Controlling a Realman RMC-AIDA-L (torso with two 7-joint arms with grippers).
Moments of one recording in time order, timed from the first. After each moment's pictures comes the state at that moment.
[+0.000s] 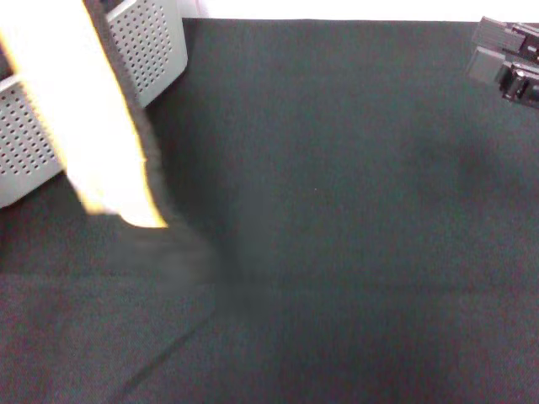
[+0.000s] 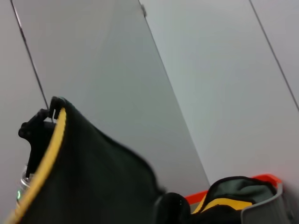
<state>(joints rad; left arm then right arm) -0.09 -2.08 1.22 1.17 0.46 1.57 -1.97 0.44 2.02 -0.89 -0.80 1.76 1.74 -1.56</state>
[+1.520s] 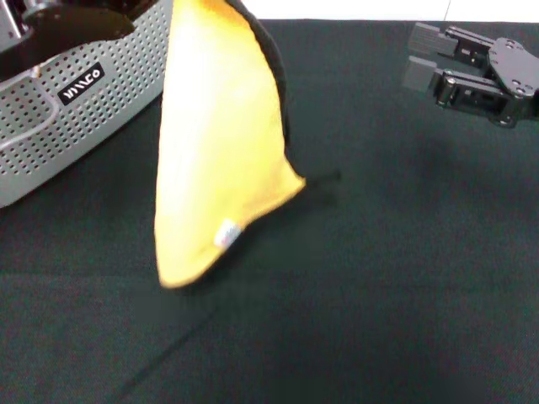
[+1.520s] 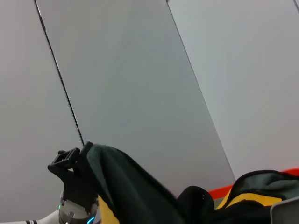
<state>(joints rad) -0.39 -1.93 1.20 0.78 0.92 1.82 -2.17 0.56 2.02 -0.94 -0.63 1.75 1.71 -1.67</state>
